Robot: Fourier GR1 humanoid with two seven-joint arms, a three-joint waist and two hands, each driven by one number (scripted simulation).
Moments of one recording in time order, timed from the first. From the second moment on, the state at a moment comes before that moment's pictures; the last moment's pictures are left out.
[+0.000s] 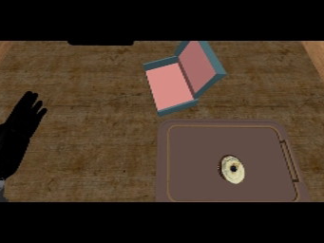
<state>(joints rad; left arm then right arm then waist) -0.01 0.51 -0.08 -1.62 0.48 0.17 0.13 0.64 -0.23 0.10 -2.18 0.62 -0.47 0.10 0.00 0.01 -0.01</state>
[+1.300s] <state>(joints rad) -0.02 0.47 -0.08 -1.62 0.46 0.15 0.16 0.16 -0.02 0.38 -2.19 0.97 0.29 1.12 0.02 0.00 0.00</state>
